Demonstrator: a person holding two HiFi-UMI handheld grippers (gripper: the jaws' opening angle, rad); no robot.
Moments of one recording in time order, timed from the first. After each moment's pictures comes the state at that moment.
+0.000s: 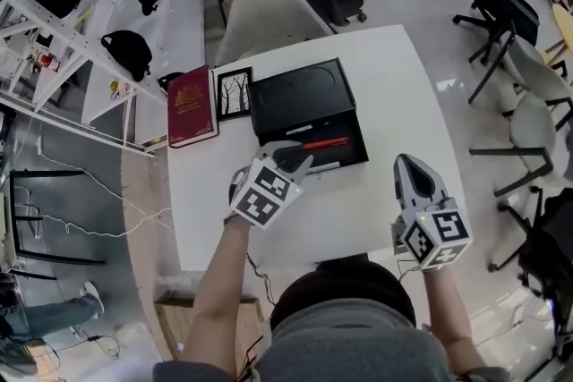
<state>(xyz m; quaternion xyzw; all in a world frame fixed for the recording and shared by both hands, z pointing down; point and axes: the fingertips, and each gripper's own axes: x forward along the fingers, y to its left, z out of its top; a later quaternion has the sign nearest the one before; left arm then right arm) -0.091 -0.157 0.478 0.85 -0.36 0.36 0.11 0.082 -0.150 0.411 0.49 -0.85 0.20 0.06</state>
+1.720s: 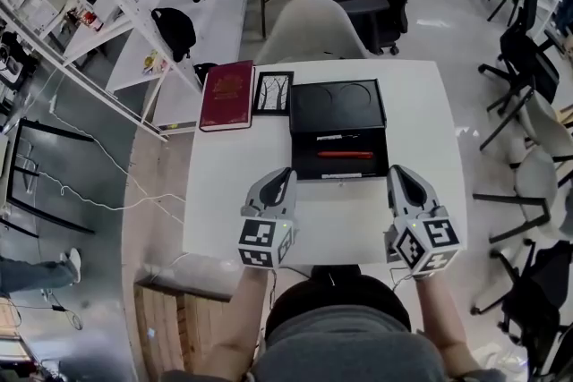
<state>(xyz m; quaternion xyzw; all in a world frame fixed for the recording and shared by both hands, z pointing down) -0.178 -0.092 0.429 0.75 -0.64 0.10 0.12 0.015 -0.141 0.394 0.42 -0.89 0.18 0.06</state>
